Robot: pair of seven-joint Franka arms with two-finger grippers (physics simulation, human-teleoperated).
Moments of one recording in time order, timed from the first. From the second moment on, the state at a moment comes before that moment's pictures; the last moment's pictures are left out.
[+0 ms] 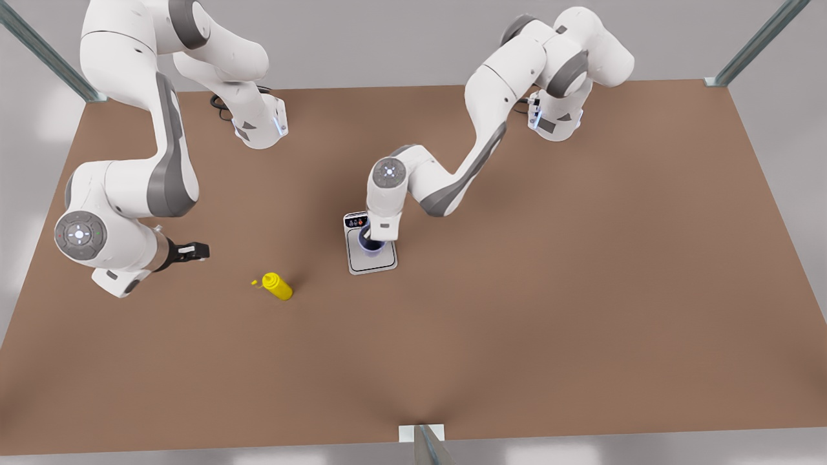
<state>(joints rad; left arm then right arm) -0.84 0.79 -0.08 -1.25 -0.03 2.14 -1.65 -0.05 0.34 0.13 -1.41 -0.13 1.51 -0.09</state>
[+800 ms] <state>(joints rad) -0.84 0.79 -0.08 -1.25 0.00 2.14 -1.67 -0.08 0.42 0.13 -1.30 -0.14 1.50 -0.15</state>
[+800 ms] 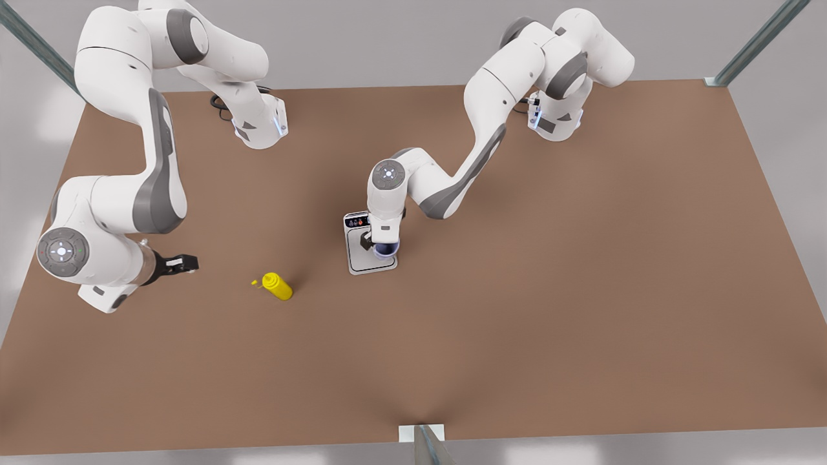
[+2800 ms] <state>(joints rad) 0.01 0.21 -0.06 -1.51 0.05 1.55 -0.20 -0.52 0.90 0.14 -1.45 0.82 1.52 -2.06</state>
